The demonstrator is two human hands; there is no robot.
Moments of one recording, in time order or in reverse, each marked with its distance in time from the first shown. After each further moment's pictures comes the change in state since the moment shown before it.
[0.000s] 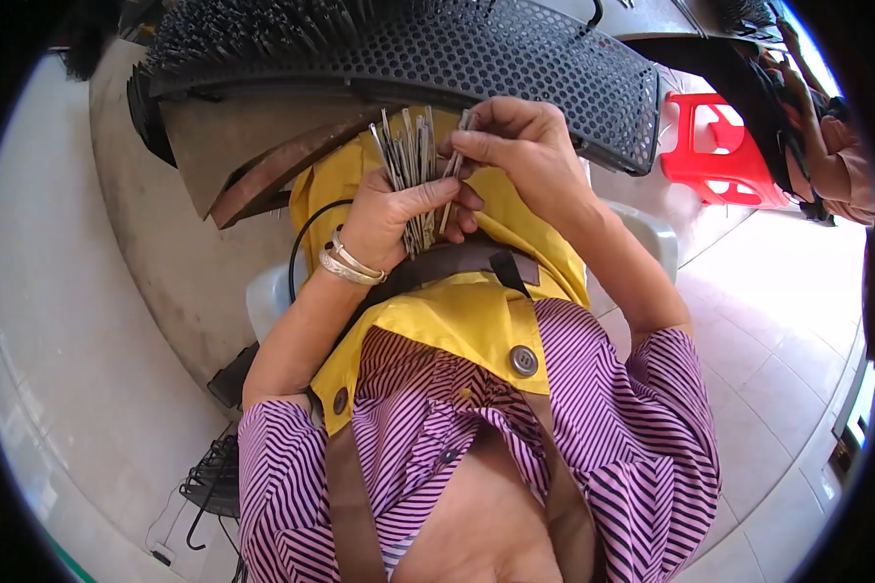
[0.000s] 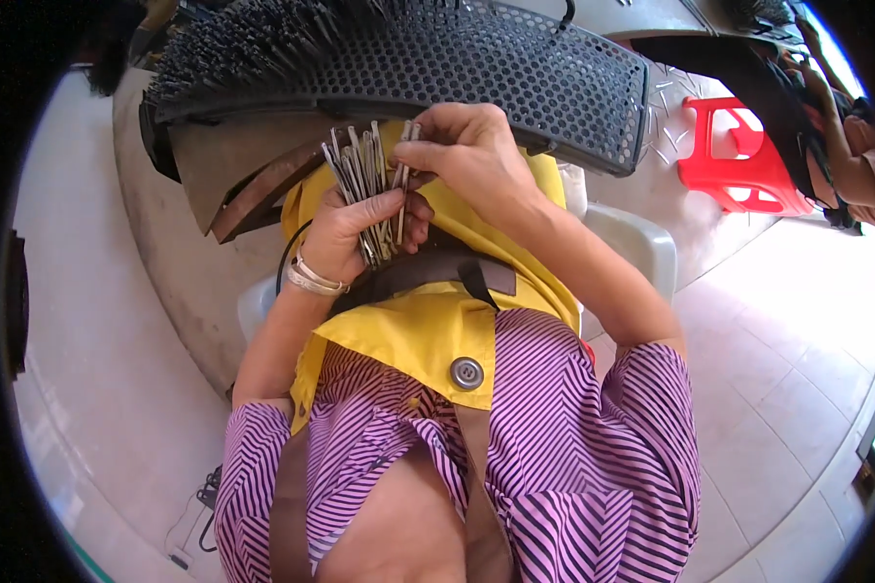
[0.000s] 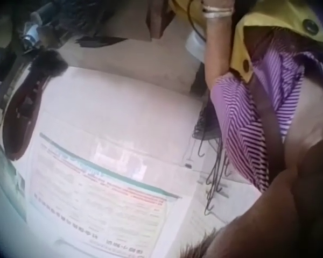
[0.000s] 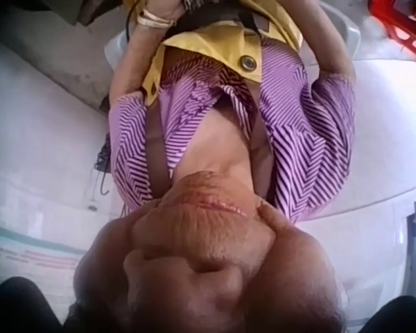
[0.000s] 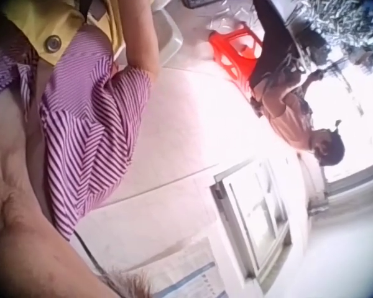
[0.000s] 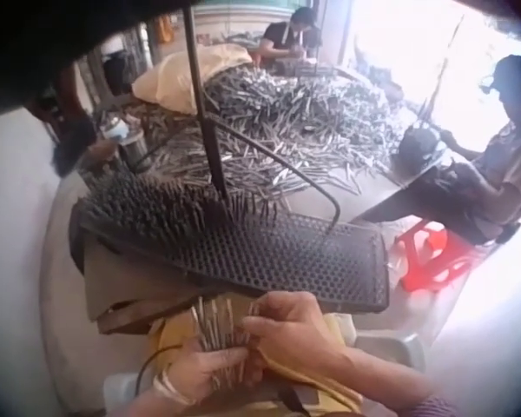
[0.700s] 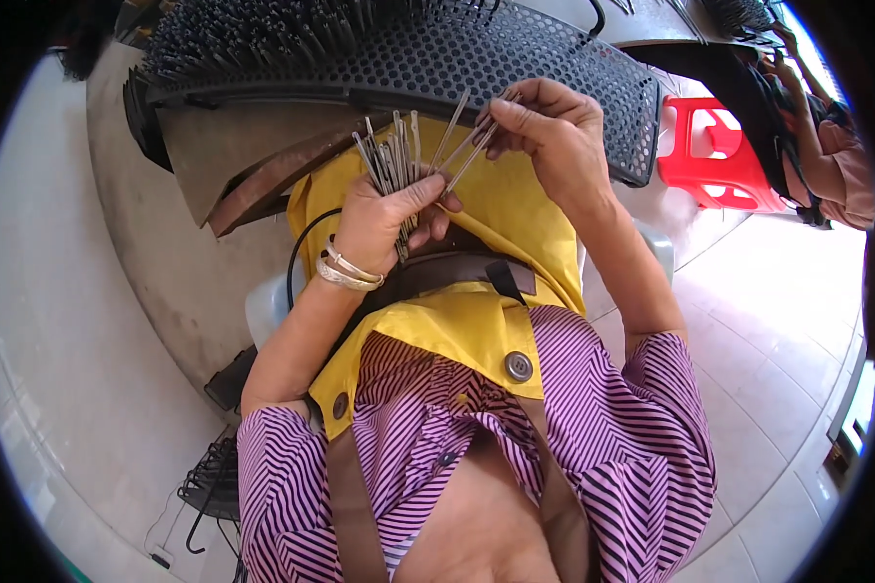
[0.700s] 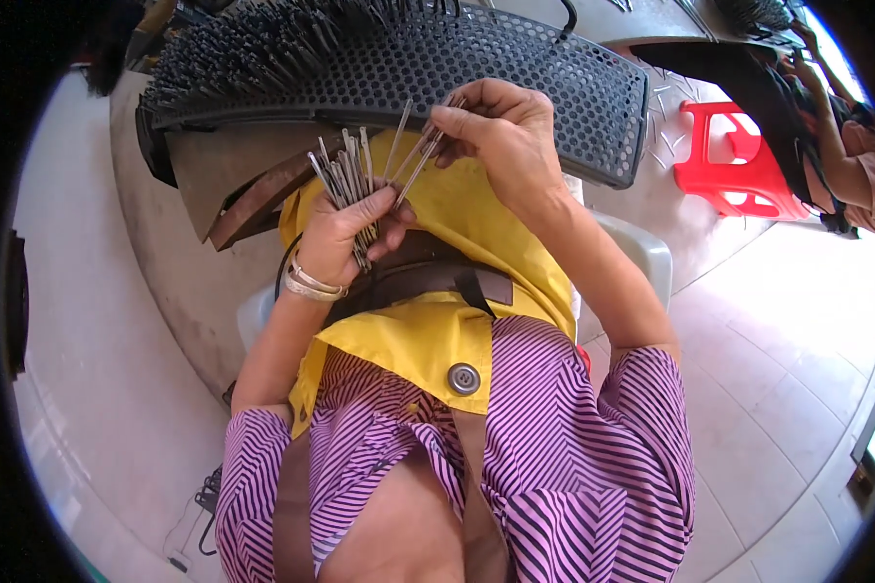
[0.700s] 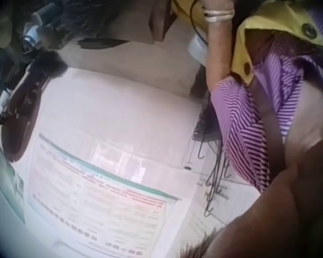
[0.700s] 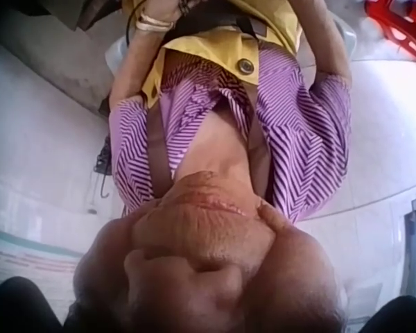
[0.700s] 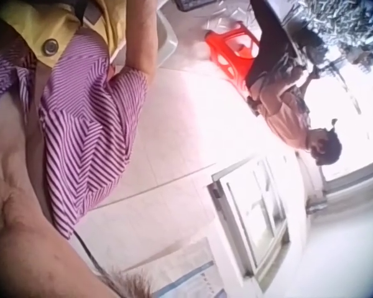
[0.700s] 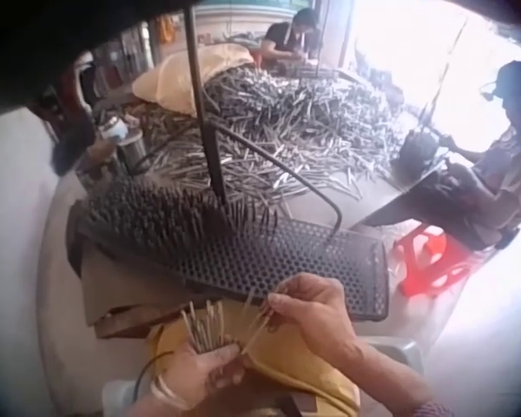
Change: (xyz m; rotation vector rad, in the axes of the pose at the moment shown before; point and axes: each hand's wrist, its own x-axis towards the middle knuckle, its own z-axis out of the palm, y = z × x) left_hand 0.002 0.002 -0.002 0.161 0.148 0.045; right_hand 0.013 -0.002 -0.024 0.159 0.148 -0.114
